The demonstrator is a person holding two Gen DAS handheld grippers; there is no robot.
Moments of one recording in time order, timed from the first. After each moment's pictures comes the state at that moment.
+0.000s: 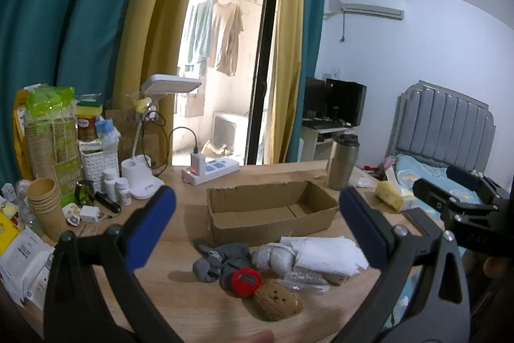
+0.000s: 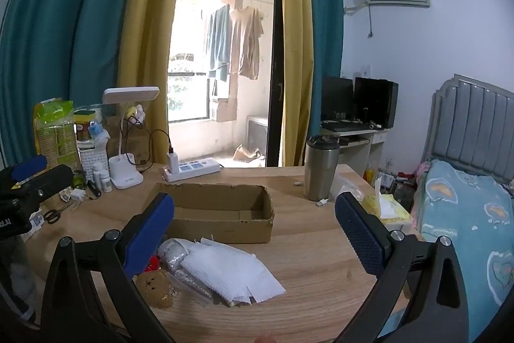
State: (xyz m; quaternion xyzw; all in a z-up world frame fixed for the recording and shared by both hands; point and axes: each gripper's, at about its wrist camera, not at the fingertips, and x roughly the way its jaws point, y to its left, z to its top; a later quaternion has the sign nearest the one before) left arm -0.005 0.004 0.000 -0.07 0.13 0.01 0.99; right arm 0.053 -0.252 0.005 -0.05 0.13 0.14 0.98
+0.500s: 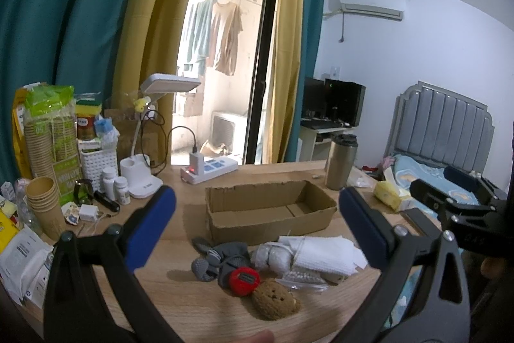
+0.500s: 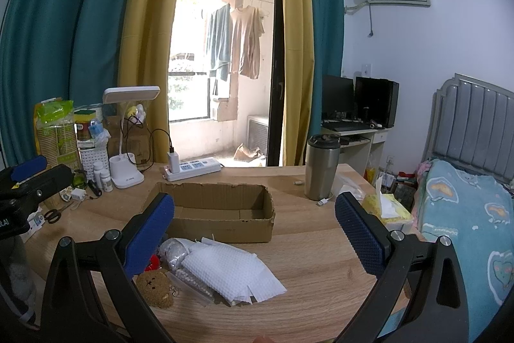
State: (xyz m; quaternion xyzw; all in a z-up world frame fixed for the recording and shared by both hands) left arm -0.004 0.004 -0.001 -0.07 0.13 0.00 0.99; right arm 0.054 -0.251 0.005 -0.05 0.13 0.14 0.98
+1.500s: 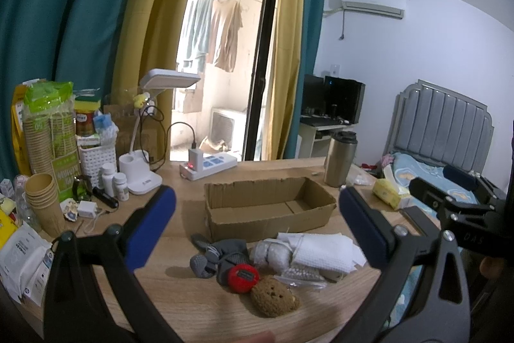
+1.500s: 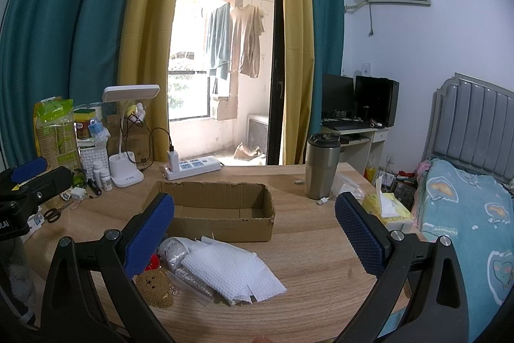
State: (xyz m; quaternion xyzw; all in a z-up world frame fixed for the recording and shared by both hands) left arm -0.006 0.003 -0.003 -0.07 0.13 0.00 0.99; right arm 0.054 -0.249 0.000 -0.05 0.14 0.14 0.98
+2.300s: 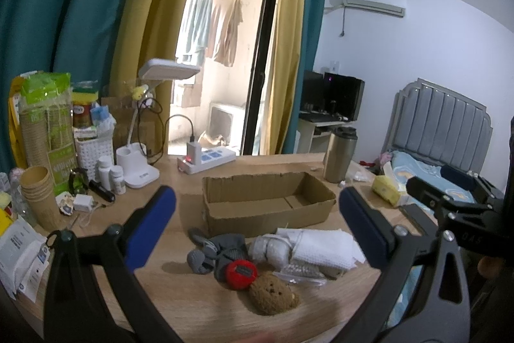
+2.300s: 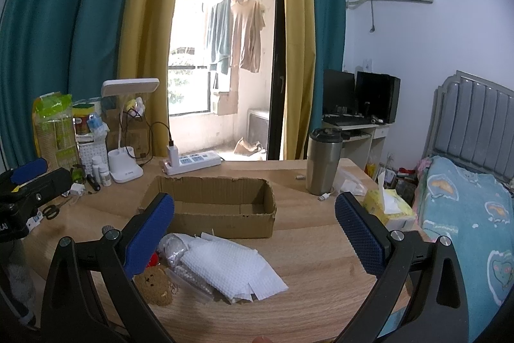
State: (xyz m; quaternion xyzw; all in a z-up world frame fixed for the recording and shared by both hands) left arm -0.007 -0.003 -0.012 -0.08 0.14 0.00 0.99; right arm 0.057 -0.248 -0.012 -0.05 0.15 0.14 0.98
